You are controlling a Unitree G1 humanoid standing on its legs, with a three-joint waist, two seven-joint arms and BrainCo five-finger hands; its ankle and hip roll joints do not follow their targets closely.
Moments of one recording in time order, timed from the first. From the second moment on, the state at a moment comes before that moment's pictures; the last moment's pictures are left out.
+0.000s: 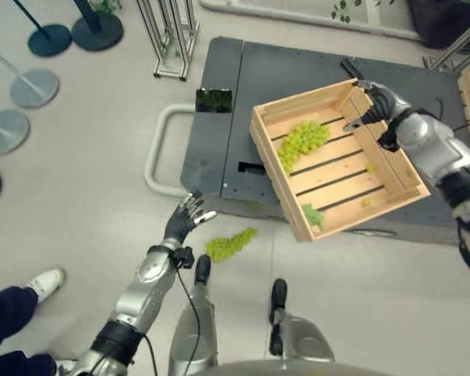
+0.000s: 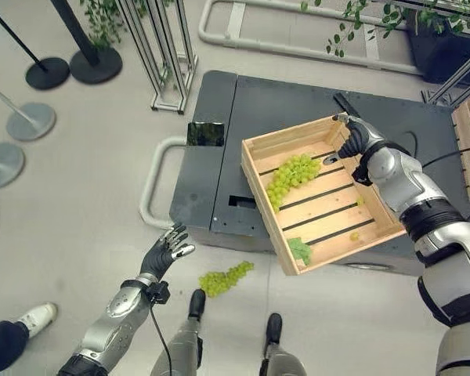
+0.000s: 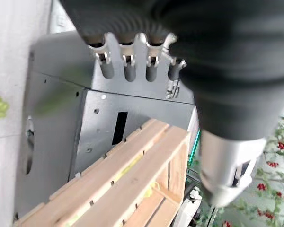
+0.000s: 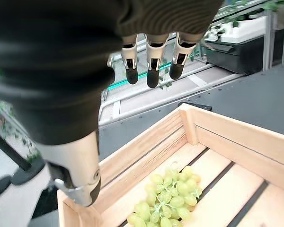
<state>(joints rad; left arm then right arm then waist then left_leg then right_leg) -0.10 0.40 -0.28 0.15 -0.57 -0.04 0.06 -1.12 -0.90 0.69 0.72 0.00 0.10 0.02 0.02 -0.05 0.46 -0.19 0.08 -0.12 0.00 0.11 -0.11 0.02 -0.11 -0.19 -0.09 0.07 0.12</state>
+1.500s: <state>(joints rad) -0.25 0.37 -0.37 0.14 -0.57 -0.07 0.13 -1.12 -0.66 0.79 1.18 -0.25 0.06 -0.01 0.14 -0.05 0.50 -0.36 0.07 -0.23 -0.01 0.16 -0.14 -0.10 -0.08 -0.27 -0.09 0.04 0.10</state>
